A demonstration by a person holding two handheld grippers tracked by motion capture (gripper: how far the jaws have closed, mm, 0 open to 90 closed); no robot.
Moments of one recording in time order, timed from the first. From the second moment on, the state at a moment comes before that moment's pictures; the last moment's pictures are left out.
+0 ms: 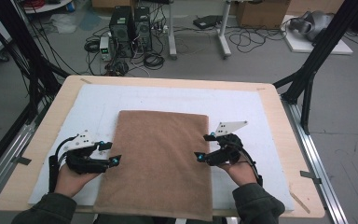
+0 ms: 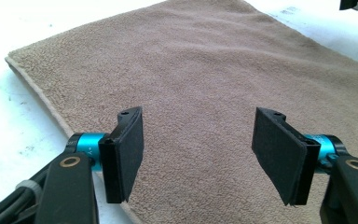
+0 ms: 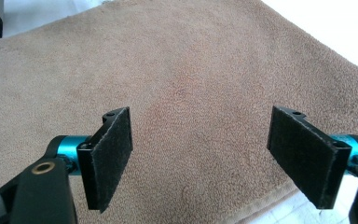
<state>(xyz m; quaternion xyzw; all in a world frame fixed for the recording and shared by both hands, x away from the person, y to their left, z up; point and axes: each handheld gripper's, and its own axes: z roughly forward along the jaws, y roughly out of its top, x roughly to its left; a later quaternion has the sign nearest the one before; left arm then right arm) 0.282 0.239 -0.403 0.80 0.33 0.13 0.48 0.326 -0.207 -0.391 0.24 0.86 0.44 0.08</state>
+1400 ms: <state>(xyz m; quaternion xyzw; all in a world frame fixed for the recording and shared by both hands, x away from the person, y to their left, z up) 0.427 0.236 -0.439 0.76 0.48 0.14 0.41 0.448 -0.218 -0.431 0.37 0.85 0.36 0.12</state>
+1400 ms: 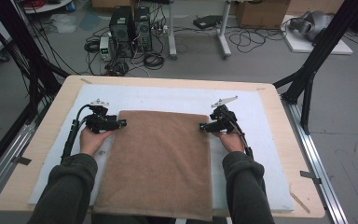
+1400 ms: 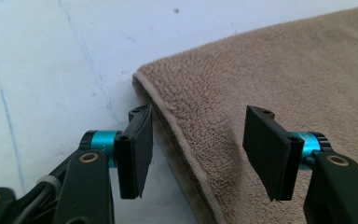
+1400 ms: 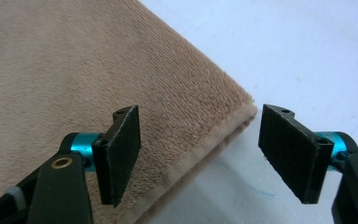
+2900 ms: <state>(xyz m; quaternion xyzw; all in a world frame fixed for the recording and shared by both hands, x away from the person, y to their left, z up) 0.364 0.252 -0.390 0.75 0.41 0.18 0.49 0.409 -0.218 -0.346 0.30 0.84 0.45 0.10</state>
